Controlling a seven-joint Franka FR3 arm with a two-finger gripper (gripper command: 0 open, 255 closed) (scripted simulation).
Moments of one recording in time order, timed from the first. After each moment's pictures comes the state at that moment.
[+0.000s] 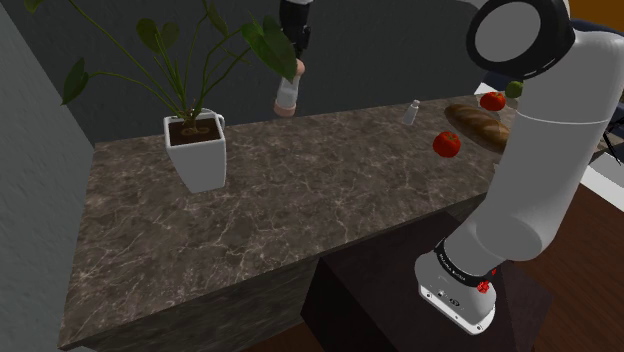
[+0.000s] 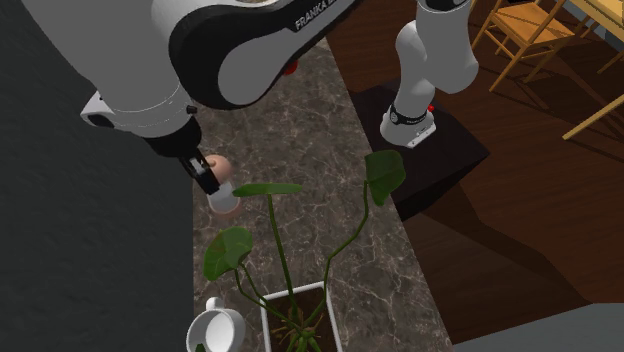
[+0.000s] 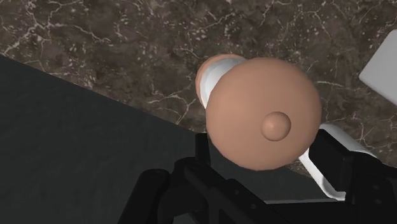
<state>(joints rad) 0.07 0.37 0.09 -1.34 0.00 1.76 -0.07</state>
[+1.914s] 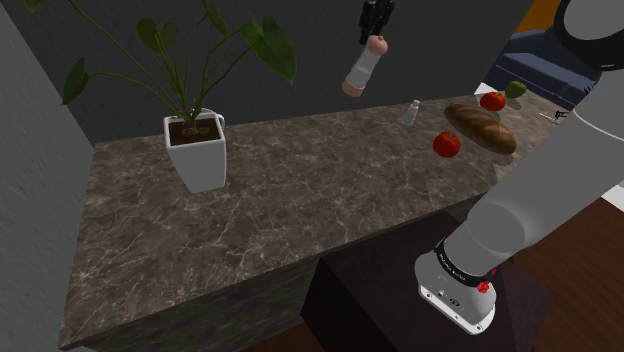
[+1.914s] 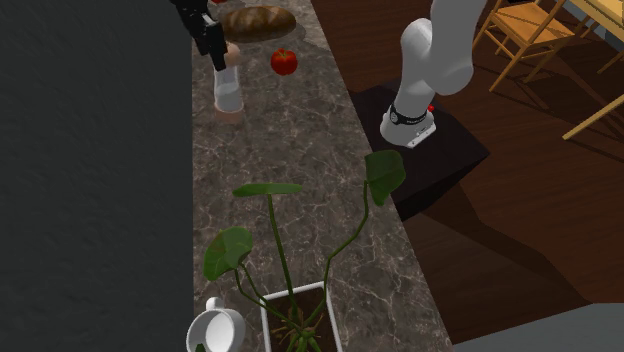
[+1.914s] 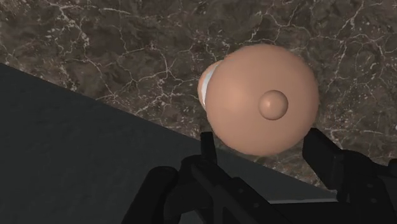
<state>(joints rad) -0.16 0.03 -0.06 -1.58 0.05 1.65 -0.44</state>
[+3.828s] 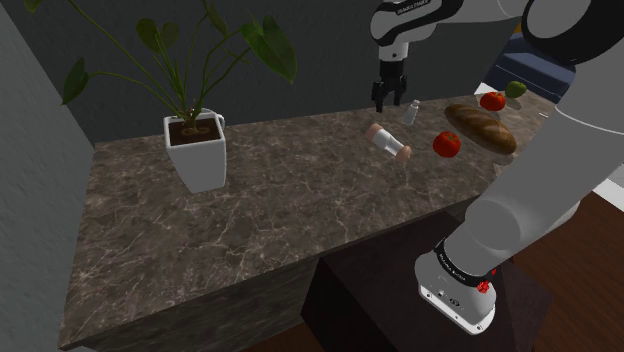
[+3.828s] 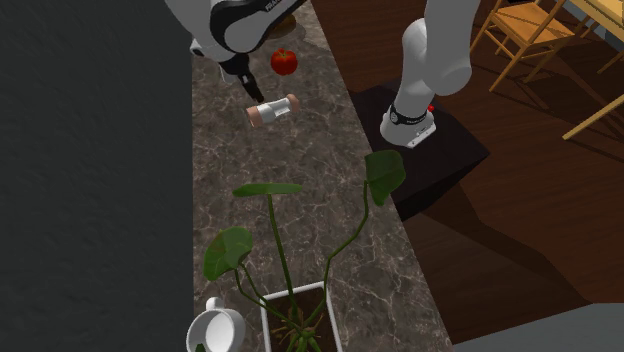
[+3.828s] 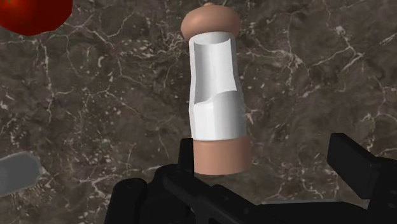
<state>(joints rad) -0.22 0.14 -0.13 -1.93 -0.12 1.79 -0.26</state>
